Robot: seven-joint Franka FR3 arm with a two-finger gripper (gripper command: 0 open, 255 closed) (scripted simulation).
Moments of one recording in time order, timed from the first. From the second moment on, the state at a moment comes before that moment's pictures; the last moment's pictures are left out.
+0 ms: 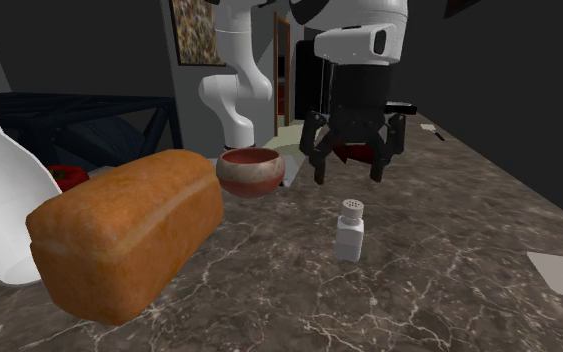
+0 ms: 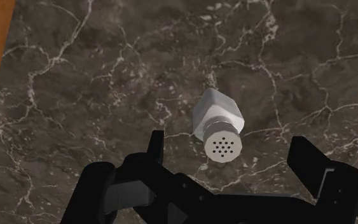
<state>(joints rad) 0.08 0.28 0.24 -1.78 -0.14 2.09 0.32</state>
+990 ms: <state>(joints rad) 0.09 0.37 0.23 -1.77 -0.18 2.17 0.35</state>
